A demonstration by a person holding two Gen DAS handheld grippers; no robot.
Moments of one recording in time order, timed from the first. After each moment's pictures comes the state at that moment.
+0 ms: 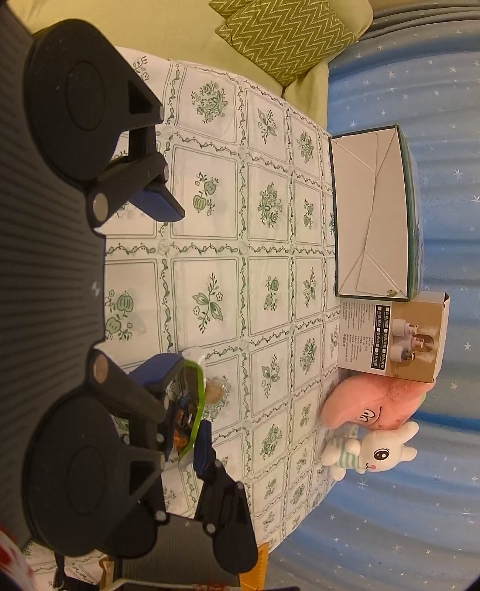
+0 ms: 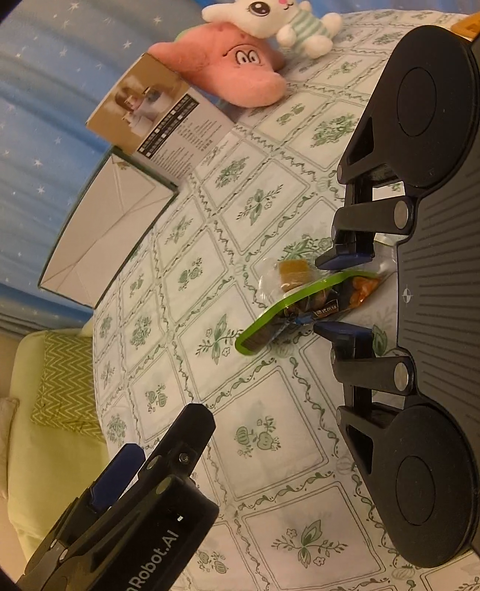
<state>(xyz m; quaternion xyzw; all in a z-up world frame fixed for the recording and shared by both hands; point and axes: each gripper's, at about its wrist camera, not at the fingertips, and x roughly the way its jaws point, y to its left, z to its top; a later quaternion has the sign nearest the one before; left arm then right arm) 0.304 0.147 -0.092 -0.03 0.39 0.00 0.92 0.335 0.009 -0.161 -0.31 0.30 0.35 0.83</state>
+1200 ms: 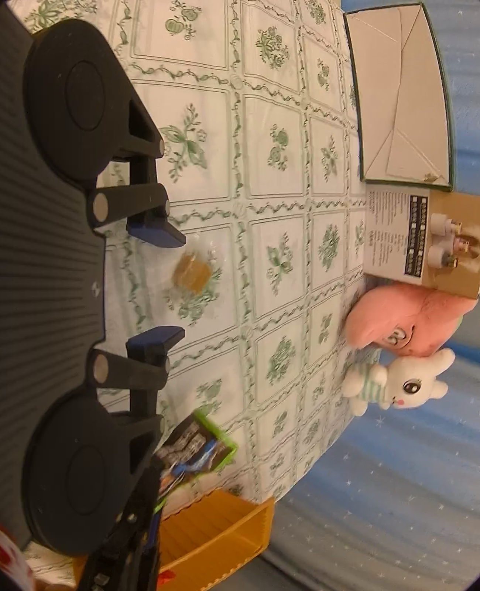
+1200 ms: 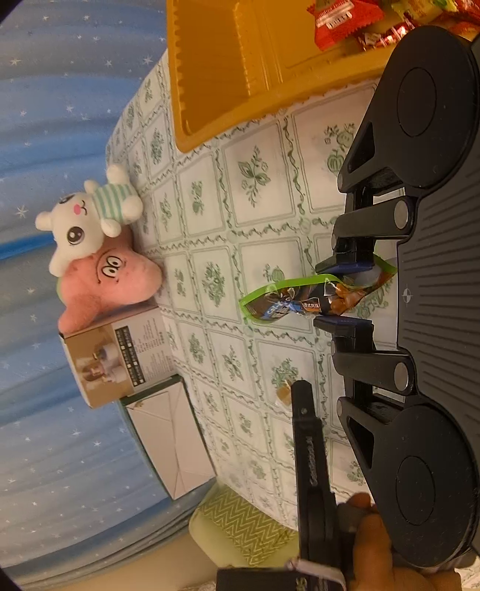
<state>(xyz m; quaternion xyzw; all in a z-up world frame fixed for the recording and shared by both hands) 0.376 0.079 -0.140 -0.07 0.40 -0.12 0.91 0.310 -0.138 -0.122 0.10 0.37 0.14 0.91</state>
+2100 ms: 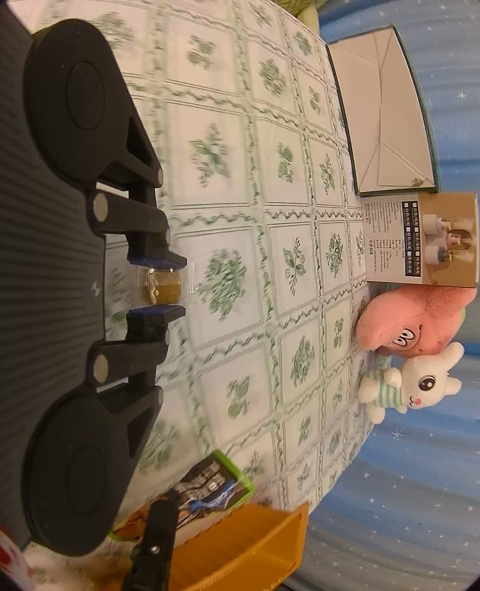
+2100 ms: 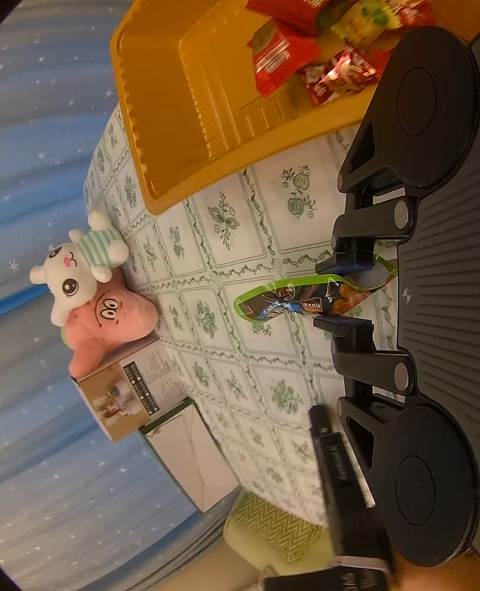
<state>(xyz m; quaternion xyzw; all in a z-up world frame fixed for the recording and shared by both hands) 0.332 0.047 -0.129 -0.01 0.40 -0.07 0.91 0.284 -0.177 -0.120 0.18 0.39 0.12 0.90</state>
